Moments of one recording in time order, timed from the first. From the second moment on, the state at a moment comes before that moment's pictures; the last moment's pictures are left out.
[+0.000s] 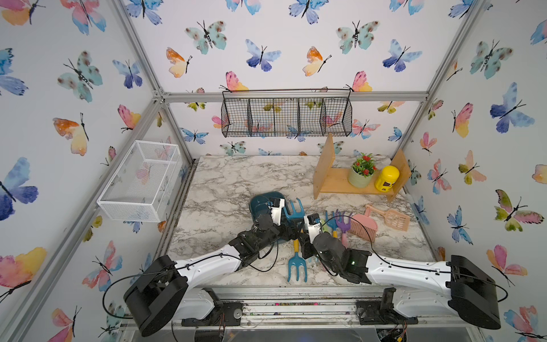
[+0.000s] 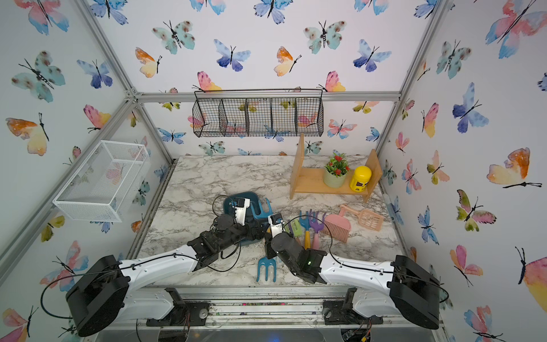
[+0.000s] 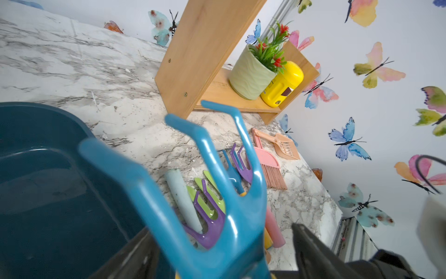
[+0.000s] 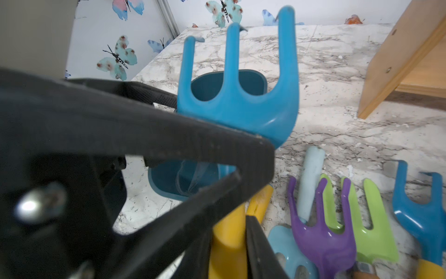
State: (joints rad) left arm -0.82 1.29 0.57 0.47 0.04 -0.56; right arm 1.15 1.26 0.62 0.15 0.41 0.47
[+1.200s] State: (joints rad) left arm -0.56 1.45 0.77 0.26 -0.18 -0.68; right arm 1.15 1.10 0.55 0.15 0.51 0.55
